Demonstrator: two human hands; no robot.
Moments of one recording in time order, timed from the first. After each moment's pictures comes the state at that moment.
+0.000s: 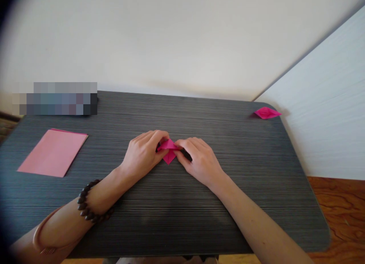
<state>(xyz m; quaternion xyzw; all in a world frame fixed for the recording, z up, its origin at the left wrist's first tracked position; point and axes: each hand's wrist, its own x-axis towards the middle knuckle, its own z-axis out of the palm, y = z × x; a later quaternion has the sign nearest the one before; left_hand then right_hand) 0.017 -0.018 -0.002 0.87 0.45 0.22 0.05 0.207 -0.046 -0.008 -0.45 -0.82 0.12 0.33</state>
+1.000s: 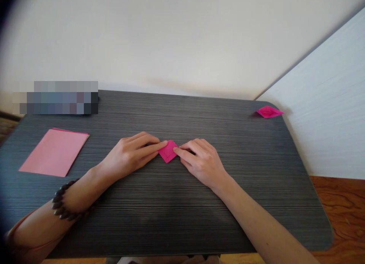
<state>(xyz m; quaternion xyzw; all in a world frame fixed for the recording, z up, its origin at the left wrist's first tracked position) -0.027 -0.010 0.000 0.94 0.27 0.21 0.05 0.216 -0.049 -0.011 -0.40 -0.87 0.03 0.27</state>
